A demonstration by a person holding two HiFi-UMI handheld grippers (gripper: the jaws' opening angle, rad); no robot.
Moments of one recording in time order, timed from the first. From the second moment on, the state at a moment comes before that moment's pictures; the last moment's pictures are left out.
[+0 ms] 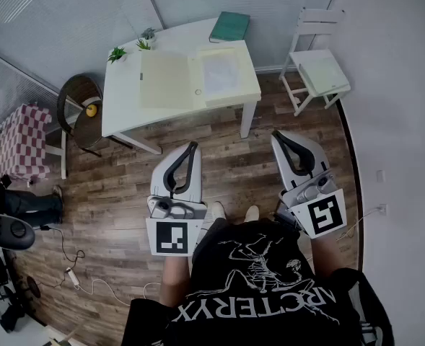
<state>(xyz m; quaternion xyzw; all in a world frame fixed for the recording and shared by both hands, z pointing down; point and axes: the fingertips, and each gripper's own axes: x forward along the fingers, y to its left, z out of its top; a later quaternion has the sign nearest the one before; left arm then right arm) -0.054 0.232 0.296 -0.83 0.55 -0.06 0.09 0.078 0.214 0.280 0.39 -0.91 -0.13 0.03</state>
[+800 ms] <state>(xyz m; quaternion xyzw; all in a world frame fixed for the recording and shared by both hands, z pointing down) -0.034 0.227 0.302 -0.81 0.57 -0.07 0.09 0.107 0.211 0.284 0.38 -0.92 -0.12 0.01</state>
